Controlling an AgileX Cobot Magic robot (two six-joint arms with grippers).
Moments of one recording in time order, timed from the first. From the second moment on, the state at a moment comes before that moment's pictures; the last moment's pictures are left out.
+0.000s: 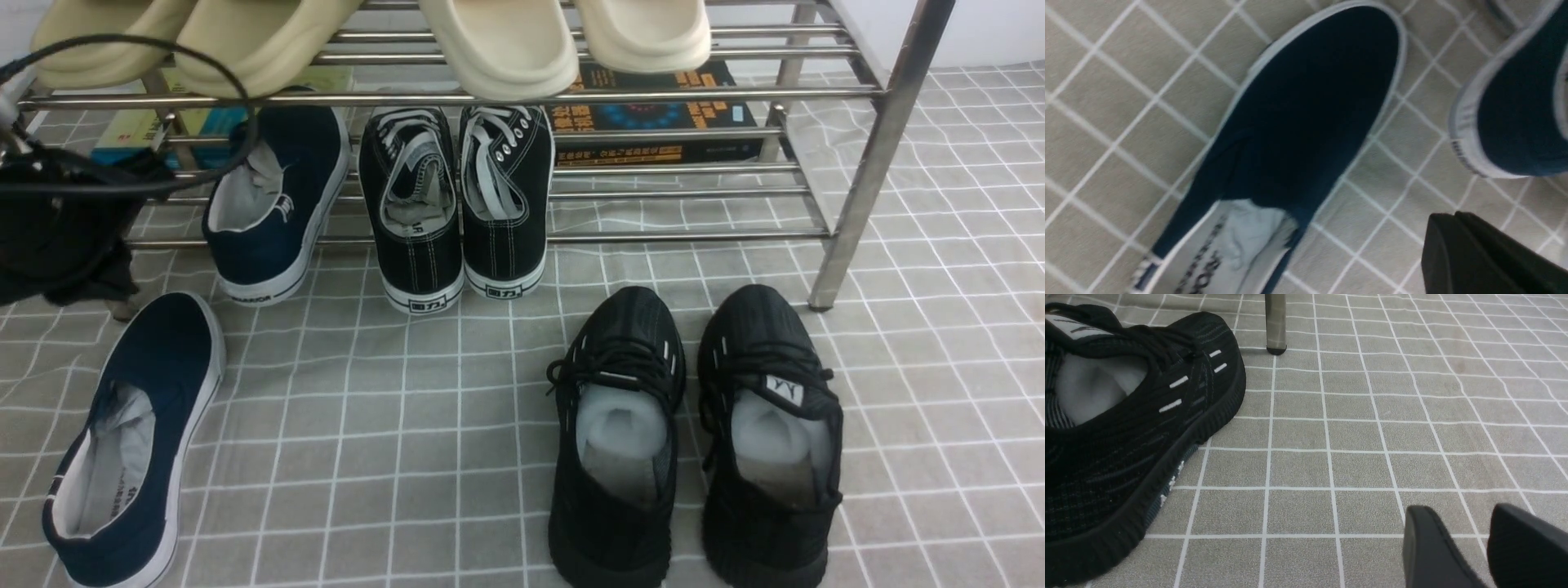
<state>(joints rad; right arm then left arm) -0.03 -0.01 0.01 0.03 0.39 -0.06 -0.07 1.44 -1.19 0.12 0.83 -0.81</state>
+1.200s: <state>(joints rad) -0.03 -0.01 0.01 0.03 0.39 -0.06 -0.11 1.68 -1.33 0.11 0.94 -0.87</state>
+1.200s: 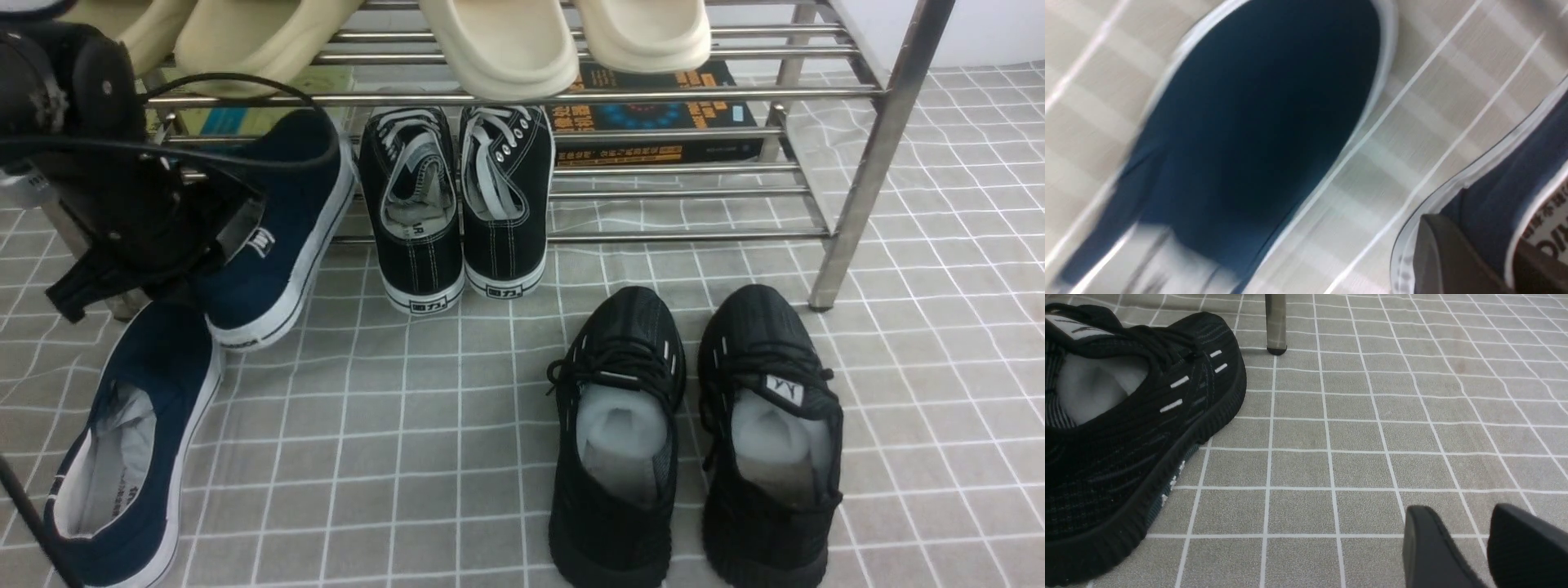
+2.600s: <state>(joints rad) -0.03 -0.01 0.01 0.03 0.39 -0.06 -0.42 1.54 -0.87 0.31 1.00 -1.42</state>
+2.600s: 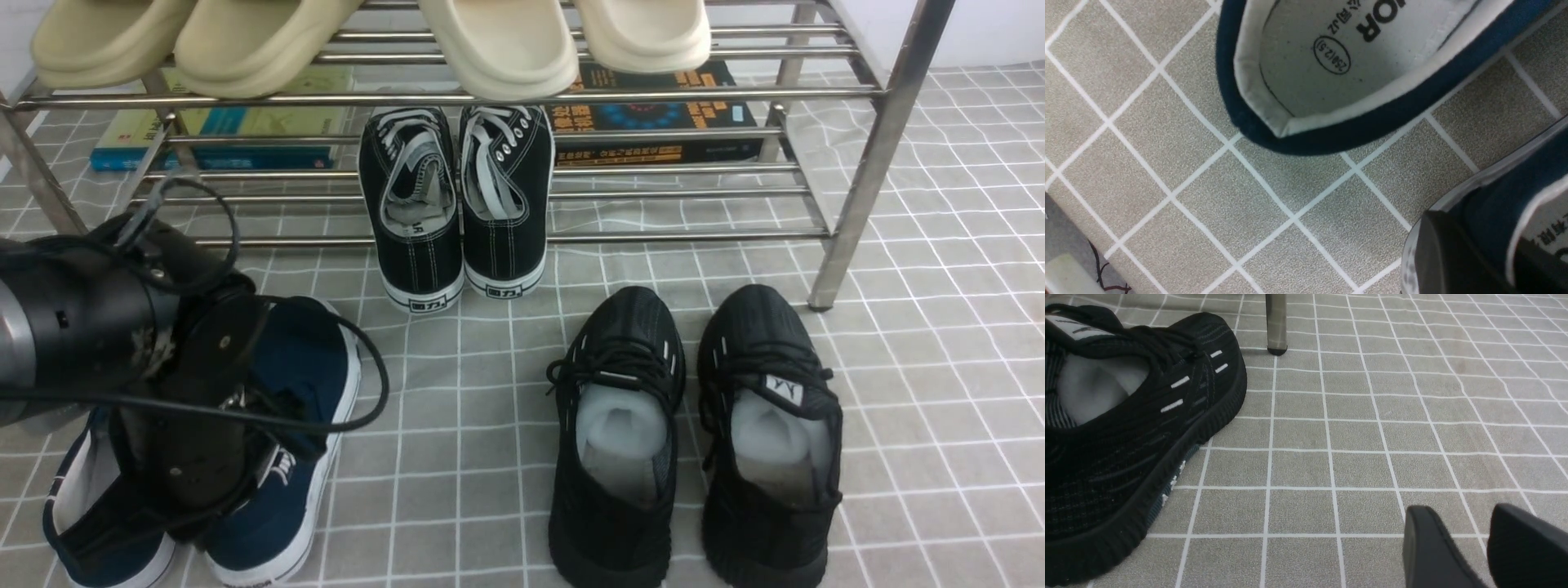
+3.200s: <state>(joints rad) -0.03 -0.01 0.01 0.03 0.39 -0.06 -0.42 1.54 -0.87 0.31 1.00 -1.06</state>
